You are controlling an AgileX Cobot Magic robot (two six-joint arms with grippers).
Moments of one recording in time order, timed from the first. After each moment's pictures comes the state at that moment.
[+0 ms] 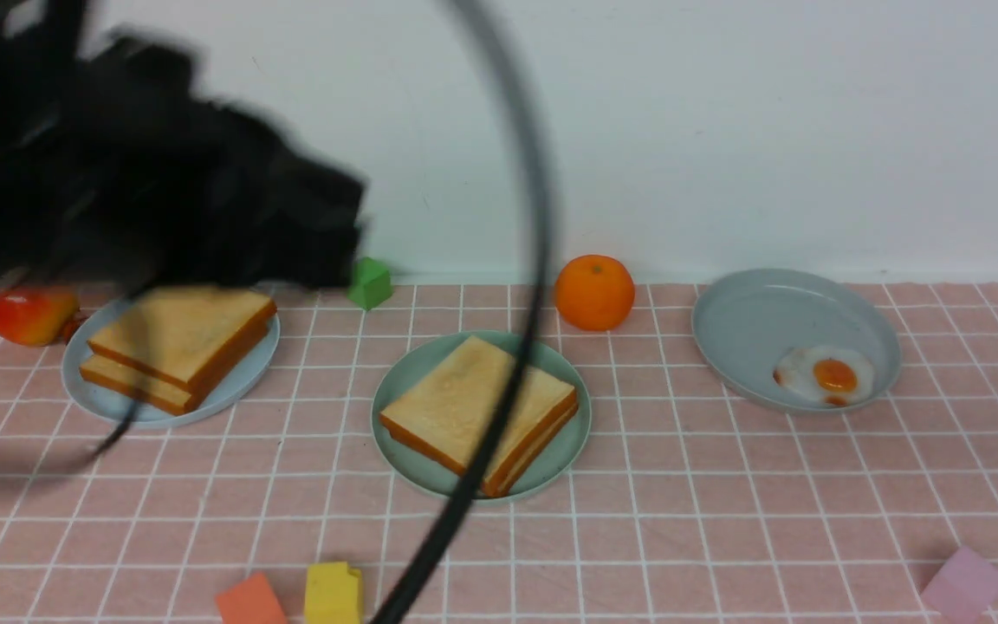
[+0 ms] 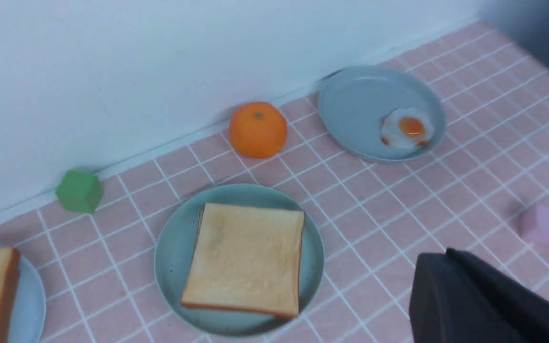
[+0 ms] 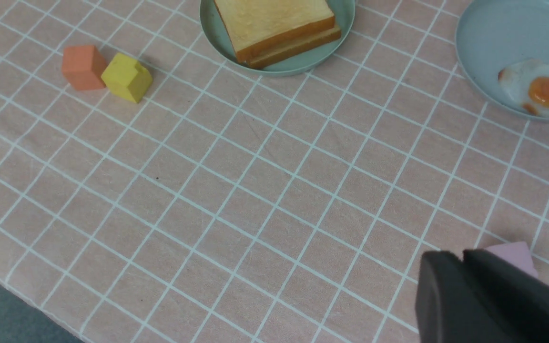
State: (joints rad) right arm 0.93 0.69 -1.04 -0.26 1.22 0.36; left arm -0.69 0.96 -1.09 0.08 0.60 -0.20
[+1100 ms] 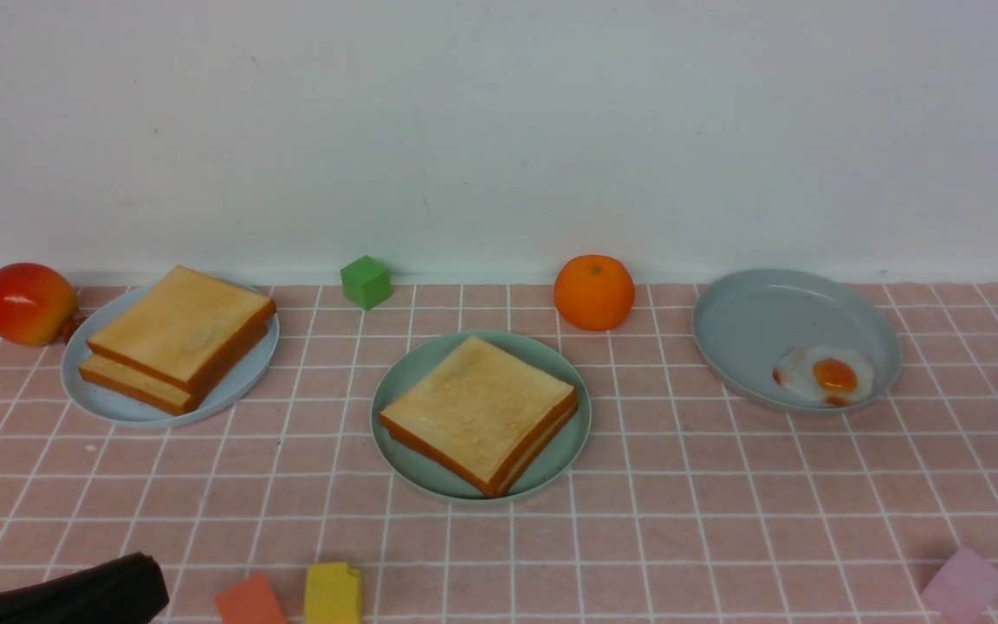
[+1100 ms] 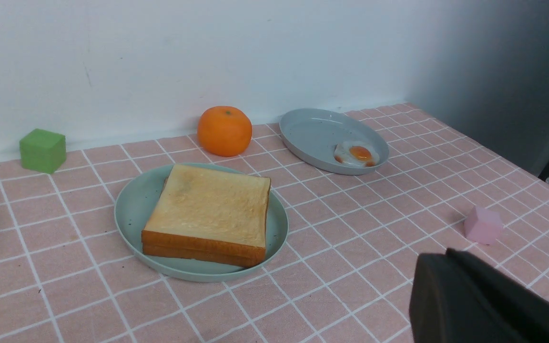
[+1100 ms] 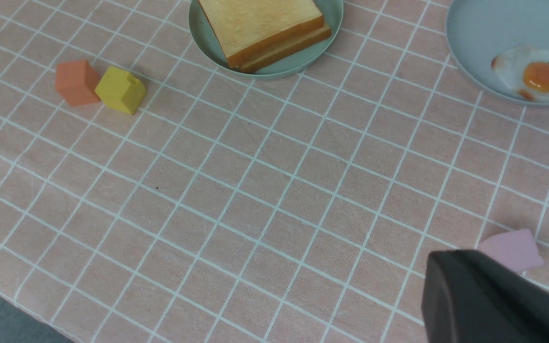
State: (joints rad) right arm 0.93 0.69 -1.04 -0.27 1.23 0.43; left arm -0.69 0.29 -0.26 0.03 0.15 -0.27
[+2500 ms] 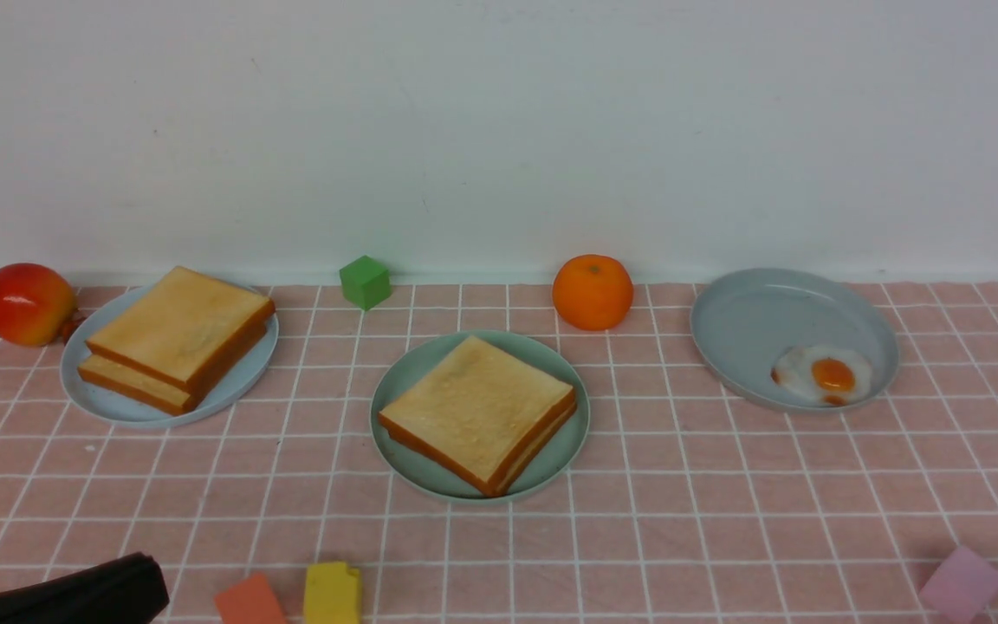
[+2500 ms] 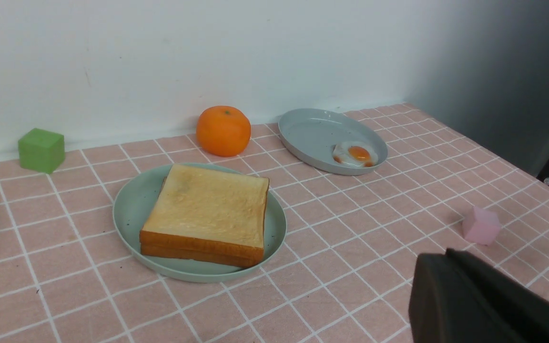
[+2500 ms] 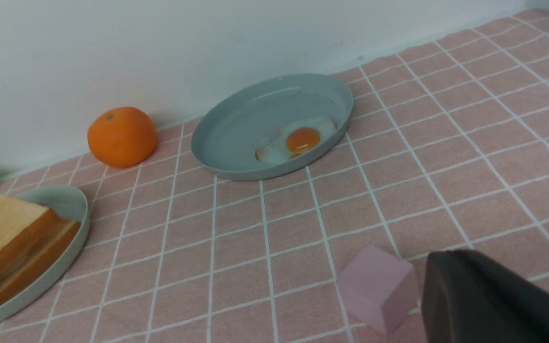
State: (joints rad) right arm -0.01 -0.01 0.03 -0.06 0.28 0.34; left arm -0.69 0.29 -0.26 0.03 0.14 -0.27
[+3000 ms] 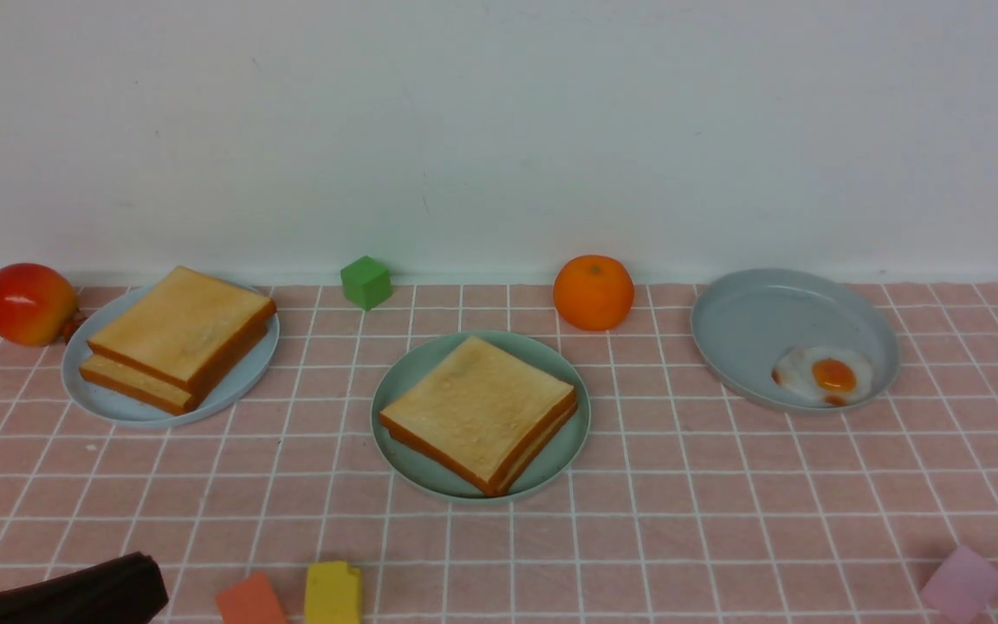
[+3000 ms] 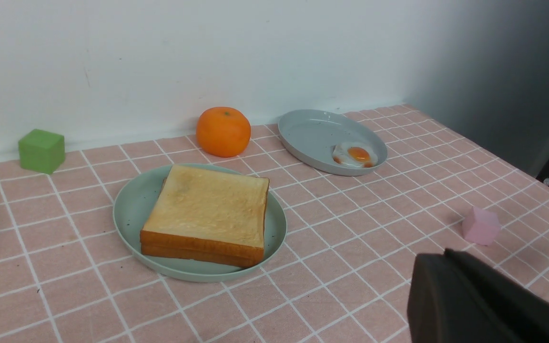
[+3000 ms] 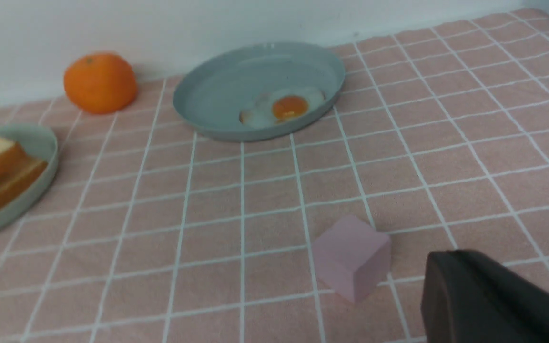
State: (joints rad) right arm -0.01 -0.01 0.03 -0.01 0.34 0.11; left arm -0.69 0.29 -0.26 0.03 0.15 -0.27
